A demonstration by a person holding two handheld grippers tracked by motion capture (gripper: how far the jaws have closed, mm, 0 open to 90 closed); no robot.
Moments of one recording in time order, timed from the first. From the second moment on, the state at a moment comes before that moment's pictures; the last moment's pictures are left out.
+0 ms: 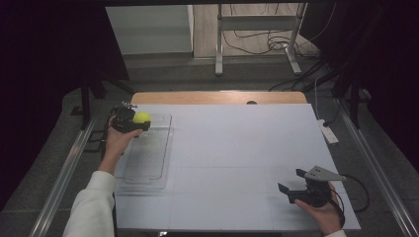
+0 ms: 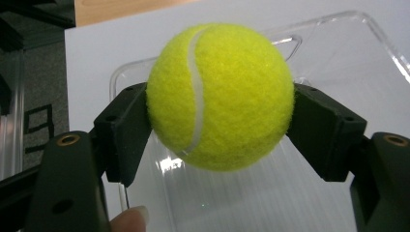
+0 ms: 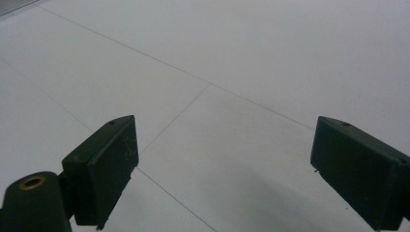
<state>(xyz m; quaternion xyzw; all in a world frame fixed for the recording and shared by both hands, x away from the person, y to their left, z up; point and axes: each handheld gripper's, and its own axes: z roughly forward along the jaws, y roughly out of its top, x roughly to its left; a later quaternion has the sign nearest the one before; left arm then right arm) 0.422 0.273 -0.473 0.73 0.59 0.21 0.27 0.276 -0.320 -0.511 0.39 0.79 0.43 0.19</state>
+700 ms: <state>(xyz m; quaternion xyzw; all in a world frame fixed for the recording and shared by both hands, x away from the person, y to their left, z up) 0.425 0.265 -0.489 0.75 0.59 0.18 0.23 0.276 -0.320 -0.511 0.38 0.79 0.43 0.19</state>
